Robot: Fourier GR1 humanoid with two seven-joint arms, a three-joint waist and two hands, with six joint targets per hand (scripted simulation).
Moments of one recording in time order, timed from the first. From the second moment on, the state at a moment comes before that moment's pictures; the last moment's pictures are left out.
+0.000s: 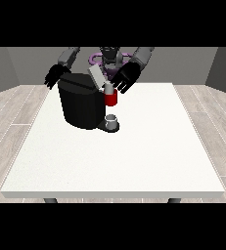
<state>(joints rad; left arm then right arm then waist) -1.15 0.42 0.12 -0.63 -0.65 -0.12 -0.13 -0.31 -0.03 -0.04 -1.39 -0.02 -0.16 -0.04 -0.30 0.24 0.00</state>
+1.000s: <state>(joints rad) -1.16 0.42 0.11 -0.63 -0.68 -0.15 -0.13 -0.31 -0.06 -0.08 -1.36 -0.05 -0.15 -0.08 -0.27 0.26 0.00</state>
